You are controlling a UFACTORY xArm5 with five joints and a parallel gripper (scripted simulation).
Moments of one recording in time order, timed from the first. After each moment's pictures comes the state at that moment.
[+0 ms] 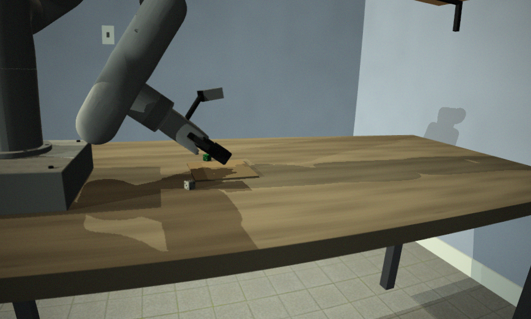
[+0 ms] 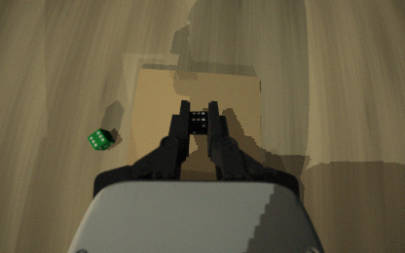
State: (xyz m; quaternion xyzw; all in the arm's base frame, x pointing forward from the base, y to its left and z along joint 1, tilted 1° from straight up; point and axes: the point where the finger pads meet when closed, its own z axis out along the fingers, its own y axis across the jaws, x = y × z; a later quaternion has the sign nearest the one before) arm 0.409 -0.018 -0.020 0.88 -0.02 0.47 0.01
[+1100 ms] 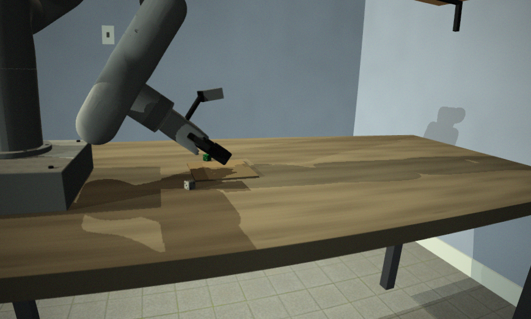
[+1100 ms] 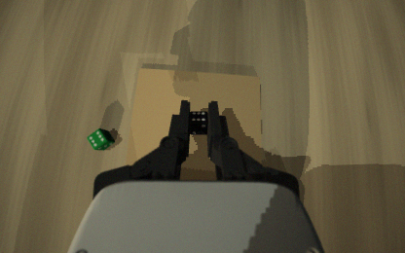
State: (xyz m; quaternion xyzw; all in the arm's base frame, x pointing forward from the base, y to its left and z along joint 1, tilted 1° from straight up) arm 0.409 -0.018 -0.021 0.88 -0.02 0.47 0.01
